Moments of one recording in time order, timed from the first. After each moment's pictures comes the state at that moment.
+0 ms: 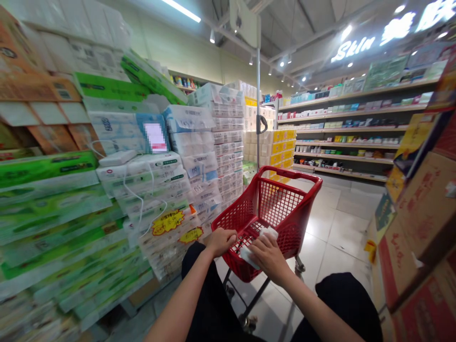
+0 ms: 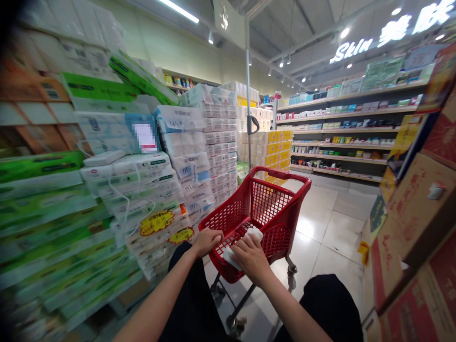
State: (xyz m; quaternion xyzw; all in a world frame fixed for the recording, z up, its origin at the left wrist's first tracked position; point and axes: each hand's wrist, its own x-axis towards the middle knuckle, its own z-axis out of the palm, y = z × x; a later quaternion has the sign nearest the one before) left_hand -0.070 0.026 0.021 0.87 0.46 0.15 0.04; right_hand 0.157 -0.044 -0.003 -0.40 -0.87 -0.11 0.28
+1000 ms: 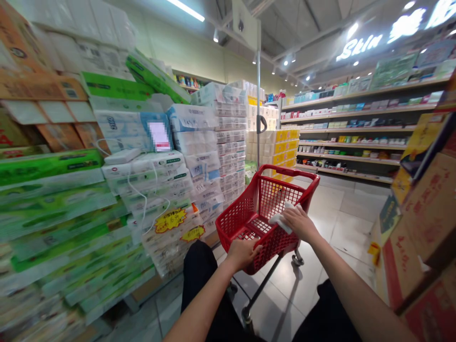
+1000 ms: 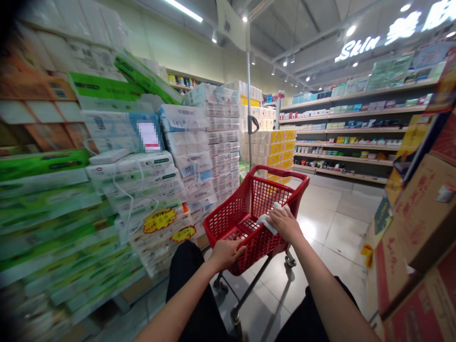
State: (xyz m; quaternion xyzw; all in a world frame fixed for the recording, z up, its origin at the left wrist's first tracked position) left_hand -0.002 -0.011 0.002 0.87 0.49 0.11 0.01; right_hand 0.292 0.055 0.019 -0.49 -0.83 -0.17 0.22
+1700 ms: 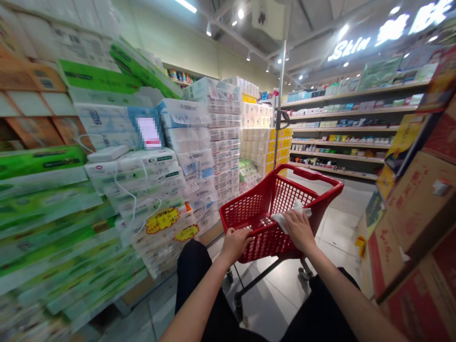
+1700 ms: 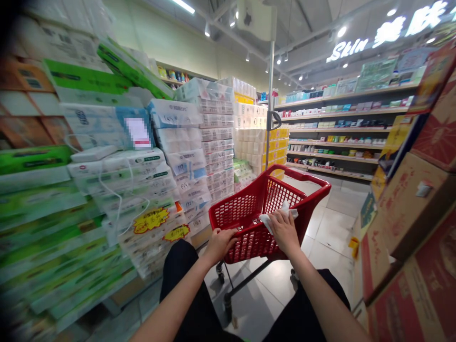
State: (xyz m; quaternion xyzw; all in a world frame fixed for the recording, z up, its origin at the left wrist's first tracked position) left_hand -0.005 0.008 -0.005 0.87 0.42 0.25 0.01; right_hand 0.283 0.019 -0.001 -0.56 -0.74 -0.25 0.26
